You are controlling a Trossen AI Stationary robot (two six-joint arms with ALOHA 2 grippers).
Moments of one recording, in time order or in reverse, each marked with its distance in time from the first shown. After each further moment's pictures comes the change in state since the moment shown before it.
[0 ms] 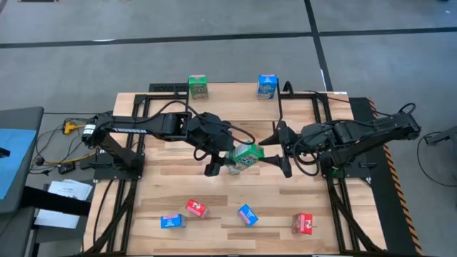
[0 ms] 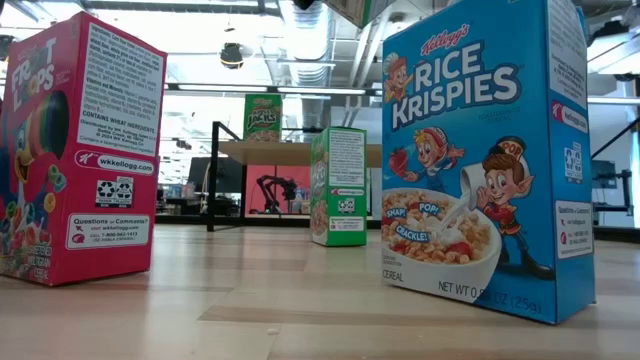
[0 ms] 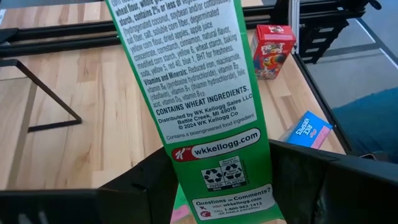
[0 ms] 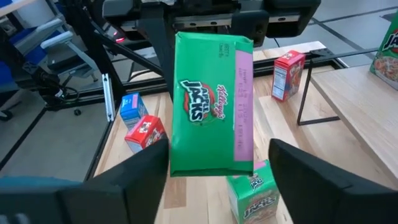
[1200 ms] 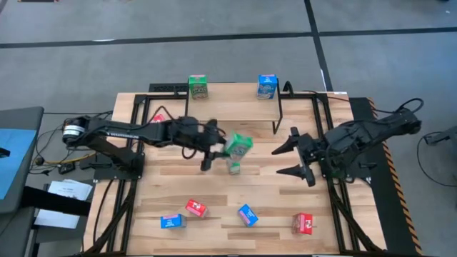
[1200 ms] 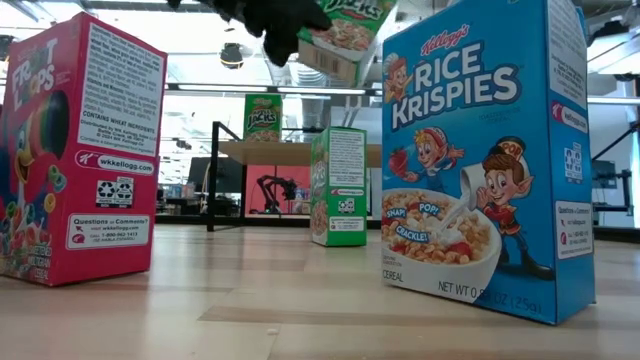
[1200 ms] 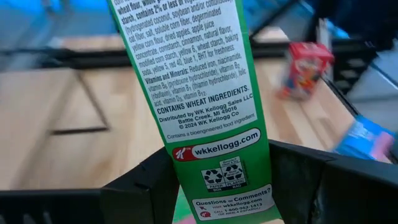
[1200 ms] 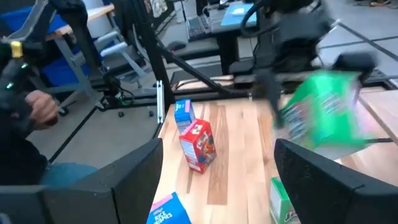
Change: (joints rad) left arm 0.099 -0.235 -0.650 0.693 -0.023 -0.017; right arm 0.161 -0.132 0.000 -0.044 -0.003 0.005
